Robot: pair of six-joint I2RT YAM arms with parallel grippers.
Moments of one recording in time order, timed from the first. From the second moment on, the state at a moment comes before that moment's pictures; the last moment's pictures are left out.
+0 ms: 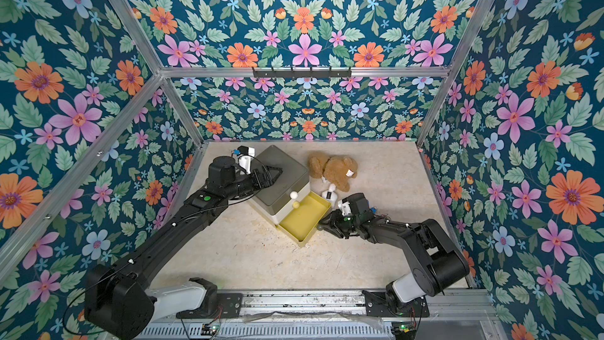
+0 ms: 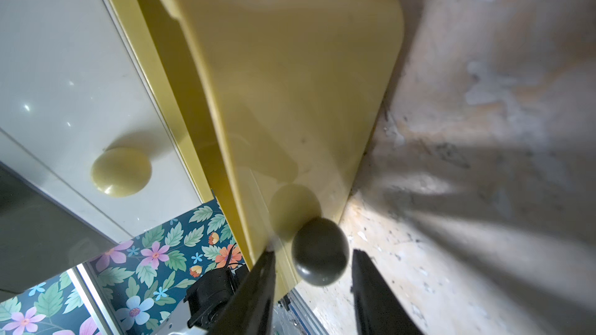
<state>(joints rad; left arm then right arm) -0.42 1.23 0.97 -0.14 0.38 -0.67 0.49 1.52 0.53 0.19 -0.68 1.08</state>
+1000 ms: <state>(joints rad) -0.42 1.25 1.00 -0.17 0.38 -0.65 0.51 1.80 0.69 0.39 -0.74 1.18</state>
